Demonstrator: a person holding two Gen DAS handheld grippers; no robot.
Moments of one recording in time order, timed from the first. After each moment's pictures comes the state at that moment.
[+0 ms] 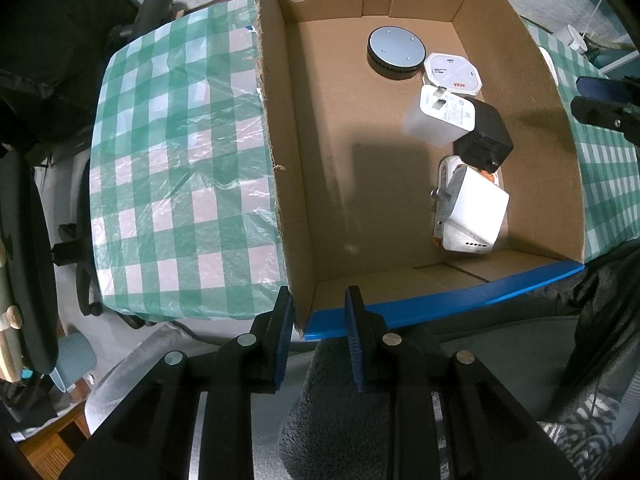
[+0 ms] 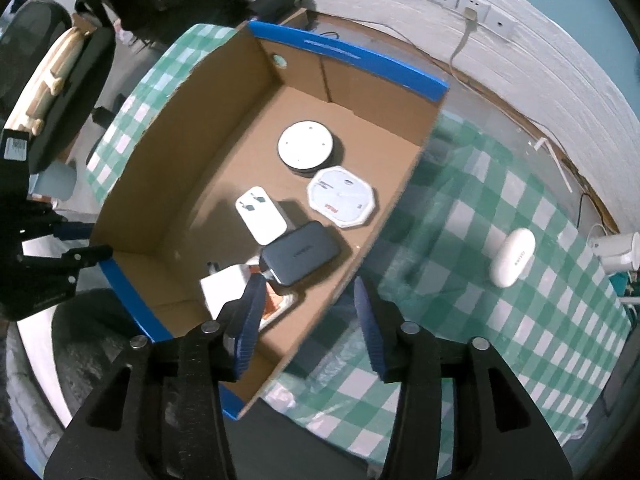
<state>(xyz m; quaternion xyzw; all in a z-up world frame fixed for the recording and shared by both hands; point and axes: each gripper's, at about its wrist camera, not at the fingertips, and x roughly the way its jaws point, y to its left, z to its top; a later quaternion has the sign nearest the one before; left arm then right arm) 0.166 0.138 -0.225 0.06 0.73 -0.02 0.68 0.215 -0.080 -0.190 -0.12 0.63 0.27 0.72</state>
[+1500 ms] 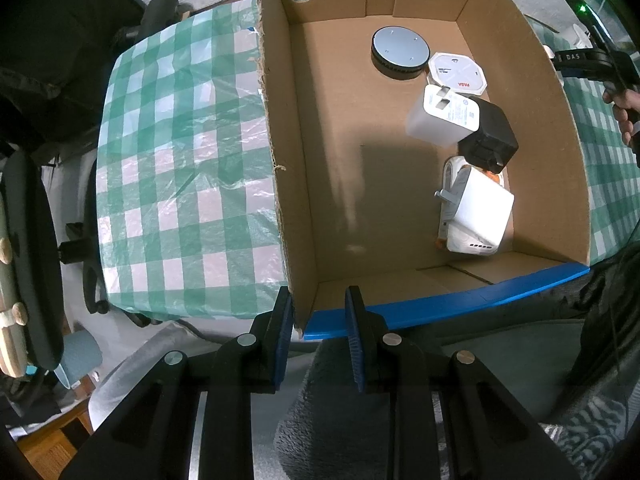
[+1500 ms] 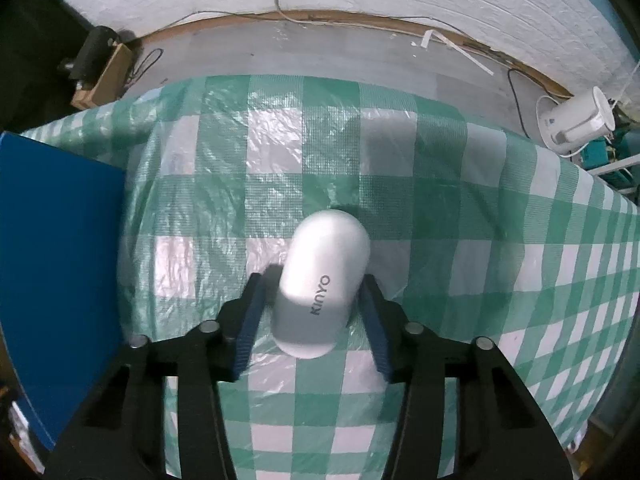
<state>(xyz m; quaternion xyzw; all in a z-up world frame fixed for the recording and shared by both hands) 0.167 0.131 -0.220 0.07 0.73 -0.02 0.68 0.335 -0.233 -0.313 0.00 0.69 0.08 0.72</state>
